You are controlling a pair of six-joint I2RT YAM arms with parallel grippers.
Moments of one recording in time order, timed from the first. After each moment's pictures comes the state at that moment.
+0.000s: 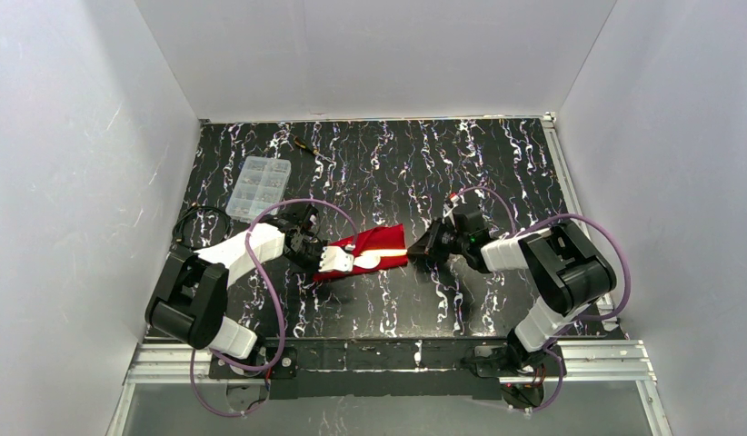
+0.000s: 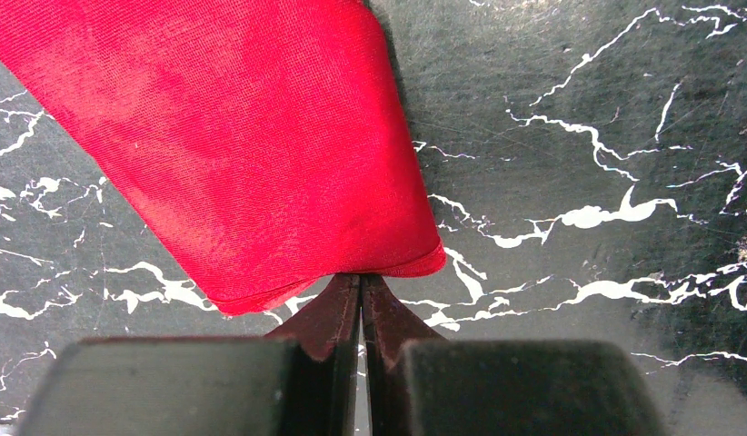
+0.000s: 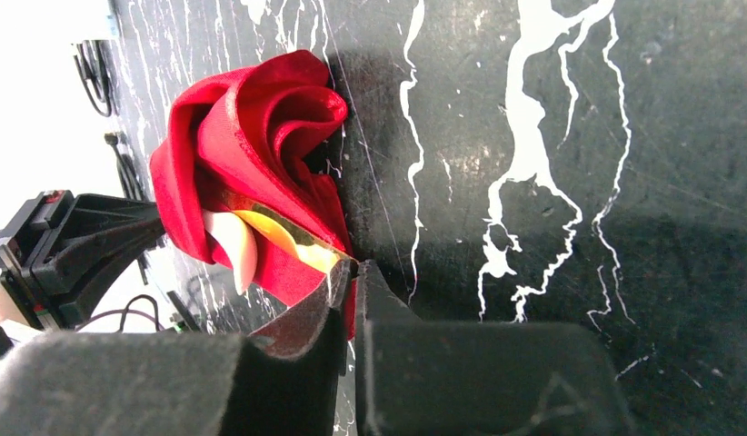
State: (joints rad) left arm -0.44 1.47 0.78 -0.69 0.31 1.27; right arm 0.46 1.65 0.54 0.43 -0.45 0.86
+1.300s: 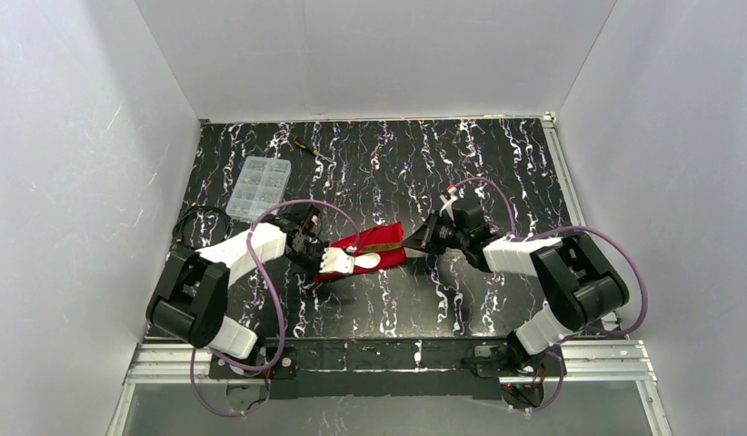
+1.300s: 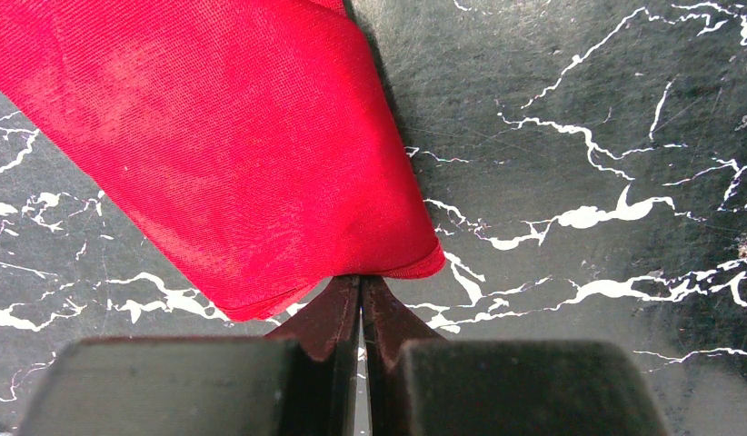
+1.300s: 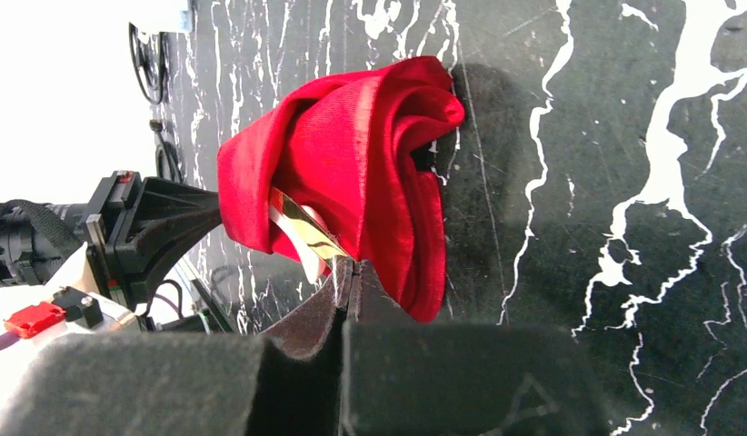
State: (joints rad) left arm -0.45 1.48 0.78 -0.70 0.30 1.28; right arm 0.49 1.56 0.55 0.42 -0.46 0.87
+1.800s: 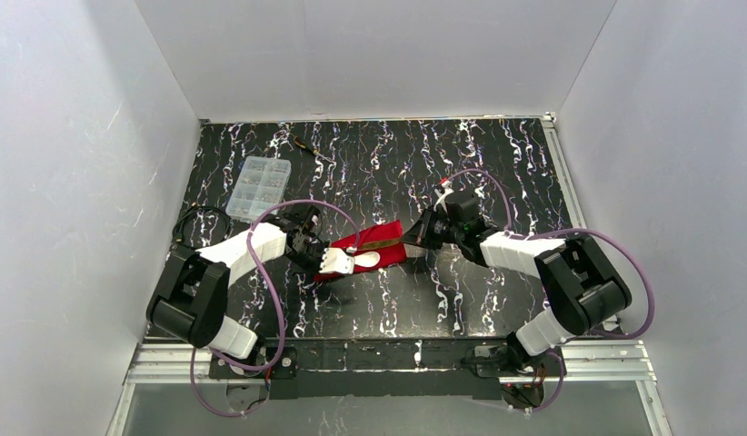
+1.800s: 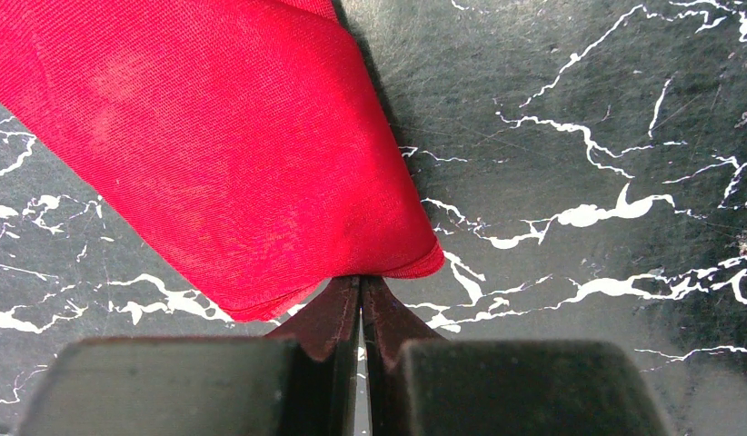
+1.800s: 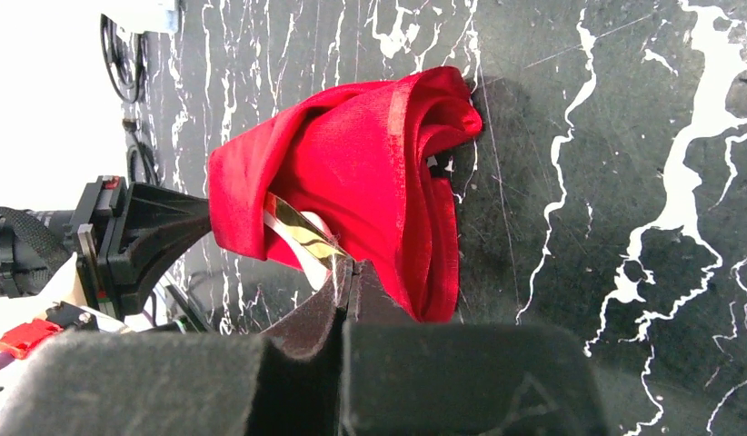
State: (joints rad) left arm -0.45 1.48 0.79 -0.70 0.30 1.29; right arm 0.53 1.54 0.64 0.29 -0.40 0.80
